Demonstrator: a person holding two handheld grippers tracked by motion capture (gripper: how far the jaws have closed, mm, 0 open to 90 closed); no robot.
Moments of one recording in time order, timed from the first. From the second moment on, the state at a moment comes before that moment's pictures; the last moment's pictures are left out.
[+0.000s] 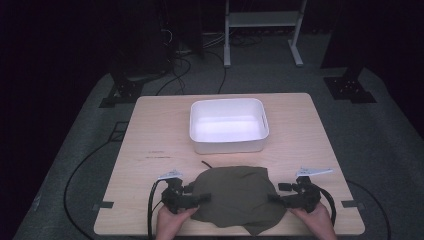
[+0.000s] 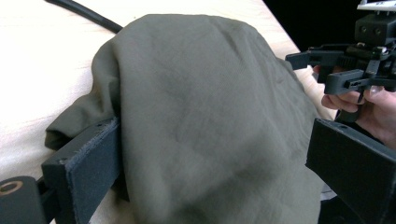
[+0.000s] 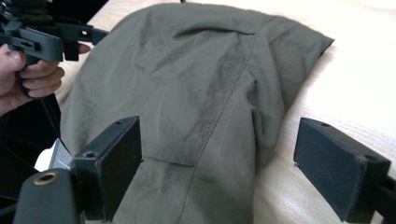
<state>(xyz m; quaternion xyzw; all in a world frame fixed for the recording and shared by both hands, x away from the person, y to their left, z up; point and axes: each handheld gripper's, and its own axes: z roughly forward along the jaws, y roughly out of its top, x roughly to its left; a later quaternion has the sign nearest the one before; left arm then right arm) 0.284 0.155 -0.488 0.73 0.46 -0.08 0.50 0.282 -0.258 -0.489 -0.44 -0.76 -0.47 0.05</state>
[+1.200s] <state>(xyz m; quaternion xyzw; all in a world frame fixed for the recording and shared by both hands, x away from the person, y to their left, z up) 0.301 0.120 -0.490 0.80 0.42 -0.08 0.43 0.293 -0.202 -0.499 -0.42 -0.80 -0.44 0.06</state>
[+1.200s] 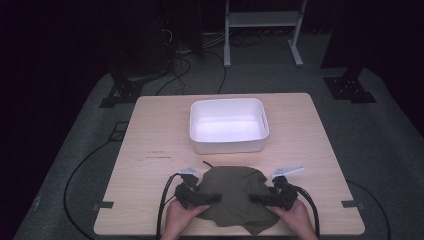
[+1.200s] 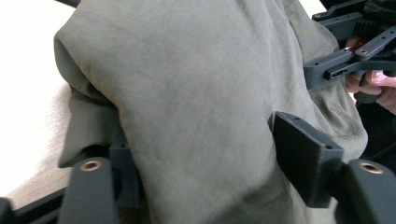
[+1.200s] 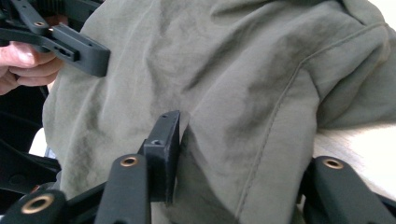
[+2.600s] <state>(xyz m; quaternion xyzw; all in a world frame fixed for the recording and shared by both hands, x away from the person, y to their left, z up) 0.289 0.125 -0.484 0.77 0.38 -0.14 0.48 0.279 -0.197 -0.482 -0.38 -0.78 -0.49 0.08</state>
